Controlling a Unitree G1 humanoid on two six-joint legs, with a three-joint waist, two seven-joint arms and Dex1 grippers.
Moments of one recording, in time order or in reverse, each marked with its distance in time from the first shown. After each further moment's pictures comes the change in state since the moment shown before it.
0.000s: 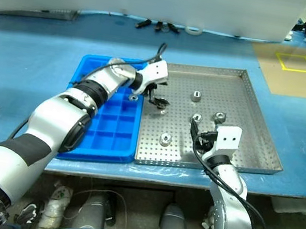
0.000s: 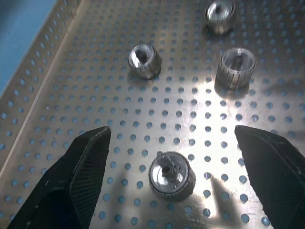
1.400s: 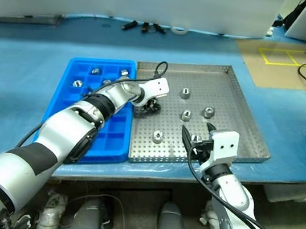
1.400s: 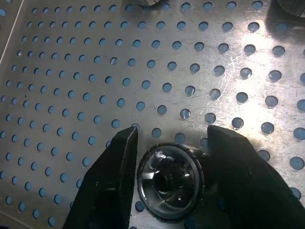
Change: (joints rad) left arm 0.064 -0.054 -0.063 -0.018 0.117 0.179 0.248; right arm 0.103 -0.073 0.042 -0.253 0.058 0.156 0.043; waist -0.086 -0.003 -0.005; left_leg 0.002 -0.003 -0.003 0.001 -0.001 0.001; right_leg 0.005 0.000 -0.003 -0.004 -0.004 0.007
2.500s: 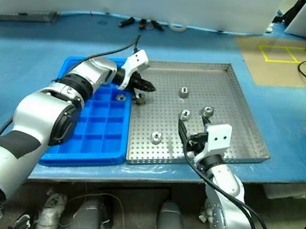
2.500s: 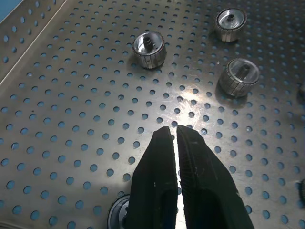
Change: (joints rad) left arm -0.095 0.187 0.230 0.026 -0.226 0.001 -0.439; right arm -0.098 0.037 0.038 0.159 -0.023 -0.098 0.021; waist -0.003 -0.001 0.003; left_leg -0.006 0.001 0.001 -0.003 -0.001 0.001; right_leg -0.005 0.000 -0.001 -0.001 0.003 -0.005
